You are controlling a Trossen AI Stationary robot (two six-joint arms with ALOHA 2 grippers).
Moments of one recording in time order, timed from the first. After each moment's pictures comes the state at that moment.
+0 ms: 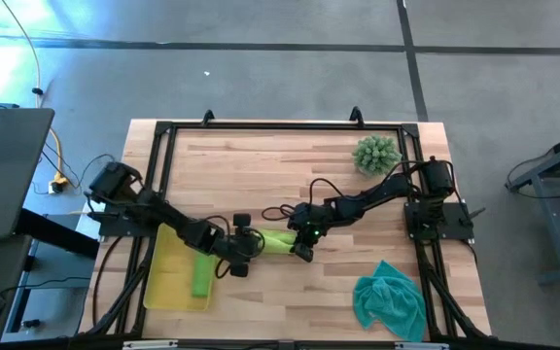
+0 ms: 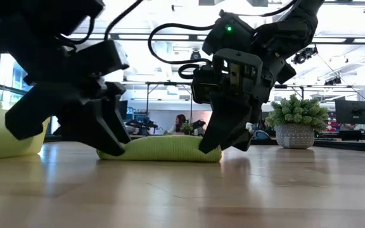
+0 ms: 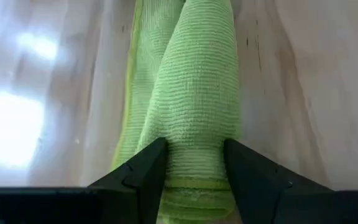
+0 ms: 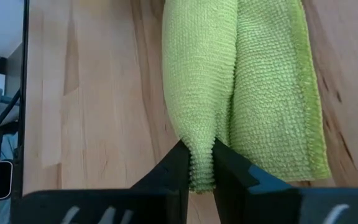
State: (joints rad) left arm -0.29 1.74 0.68 0.11 -0.44 -0.14; right arm 0.08 1.93 0.92 0.12 -0.35 0.55
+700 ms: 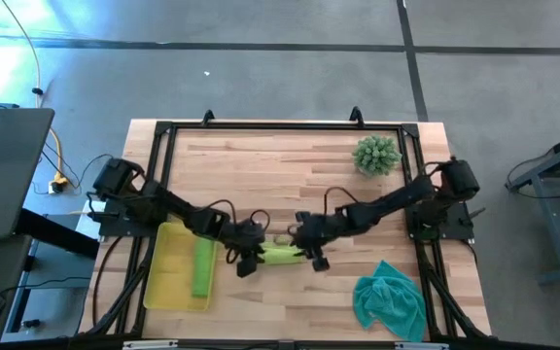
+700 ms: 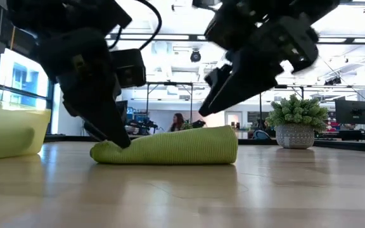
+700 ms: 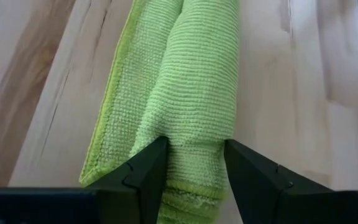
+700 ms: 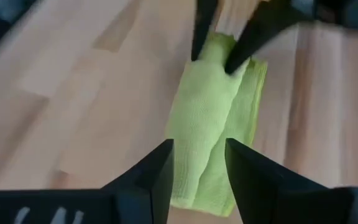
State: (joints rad) left arm -0.17 1.77 0.68 0.20 0.09 -0.56; right arm 0.22 1.74 0.92 0.08 -0.12 -0.07
